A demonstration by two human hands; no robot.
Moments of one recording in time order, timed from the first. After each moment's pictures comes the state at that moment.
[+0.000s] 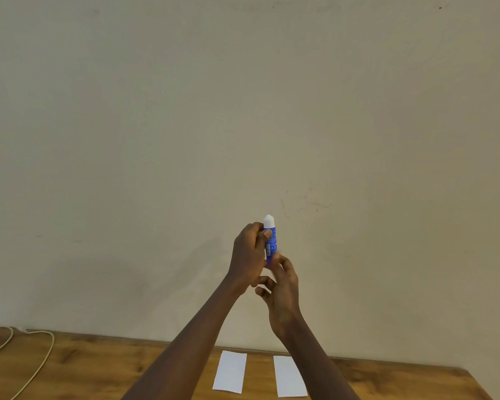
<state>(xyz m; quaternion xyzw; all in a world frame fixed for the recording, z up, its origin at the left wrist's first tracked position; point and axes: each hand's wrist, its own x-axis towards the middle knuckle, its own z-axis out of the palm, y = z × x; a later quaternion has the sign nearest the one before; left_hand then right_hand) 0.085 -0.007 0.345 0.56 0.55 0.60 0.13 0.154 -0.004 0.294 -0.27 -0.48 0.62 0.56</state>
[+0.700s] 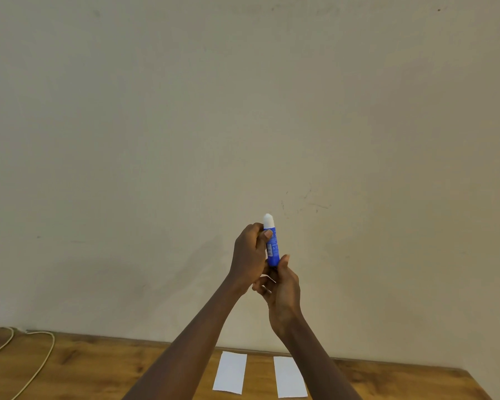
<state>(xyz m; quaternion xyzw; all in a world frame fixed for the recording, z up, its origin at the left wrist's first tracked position) 0.088 -0.007 0.345 0.56 0.56 0.60 0.12 0.154 -0.003 0.295 -0.26 -0.45 0.65 0.55</state>
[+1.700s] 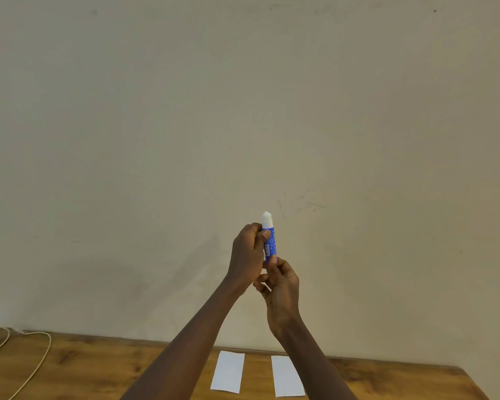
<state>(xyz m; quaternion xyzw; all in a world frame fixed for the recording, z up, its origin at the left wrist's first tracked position) 0.090 -0.007 0.343 0.56 0.55 0.60 0.11 0.156 -0.003 0.293 -0.25 -0.46 0.62 0.58</state>
